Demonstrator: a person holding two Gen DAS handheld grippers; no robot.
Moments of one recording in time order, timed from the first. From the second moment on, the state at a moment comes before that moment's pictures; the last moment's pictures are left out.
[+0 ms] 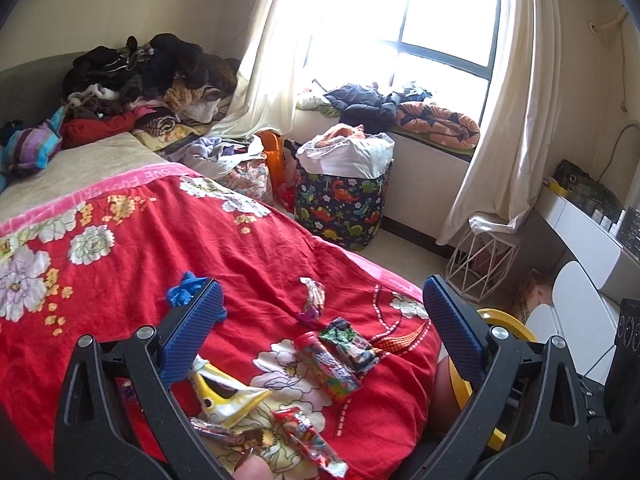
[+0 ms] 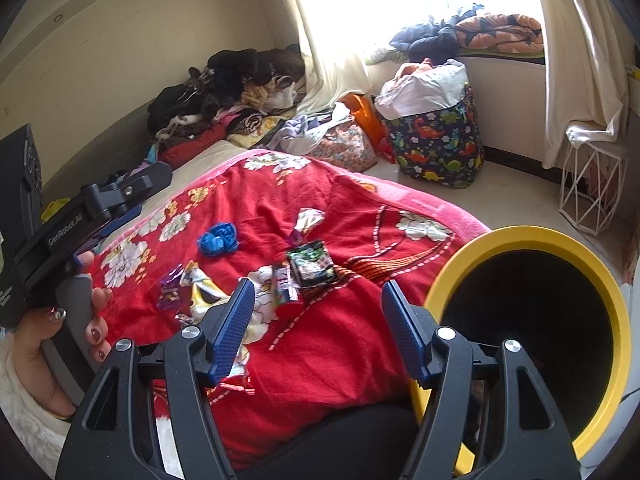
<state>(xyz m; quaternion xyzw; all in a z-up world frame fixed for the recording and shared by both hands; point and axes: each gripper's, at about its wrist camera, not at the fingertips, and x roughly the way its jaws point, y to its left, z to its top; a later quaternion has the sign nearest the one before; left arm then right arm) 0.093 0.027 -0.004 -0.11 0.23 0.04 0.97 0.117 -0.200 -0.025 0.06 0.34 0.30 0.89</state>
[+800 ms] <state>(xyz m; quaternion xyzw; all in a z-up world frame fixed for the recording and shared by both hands) 0.101 0.095 -0.066 -0.18 0.36 0.08 0.91 0.106 -0.111 -0.074 -0.02 0.42 0.39 0.82</state>
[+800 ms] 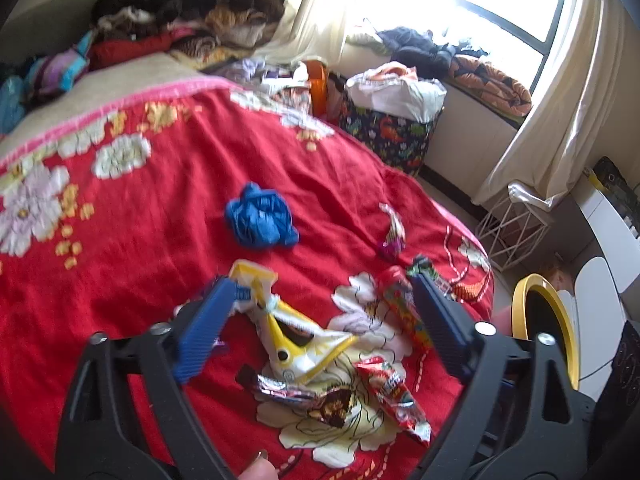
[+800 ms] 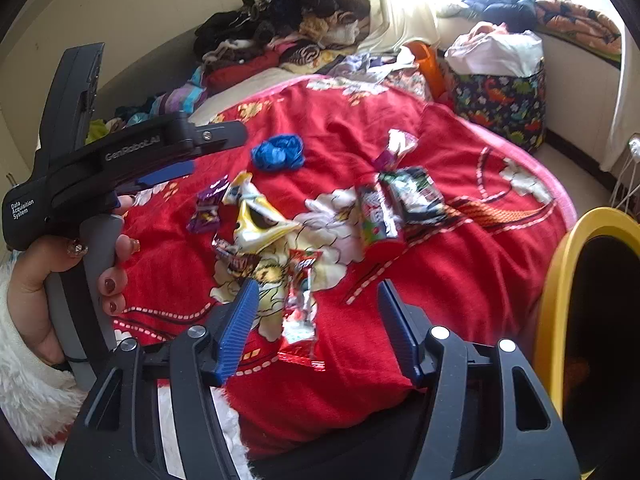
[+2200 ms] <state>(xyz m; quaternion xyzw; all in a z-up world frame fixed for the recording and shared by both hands) 0.123 0.091 -0.100 -0.24 0.40 0.04 0.89 0.108 -0.103 -0.089 -0.01 0.44 0.40 0.80</state>
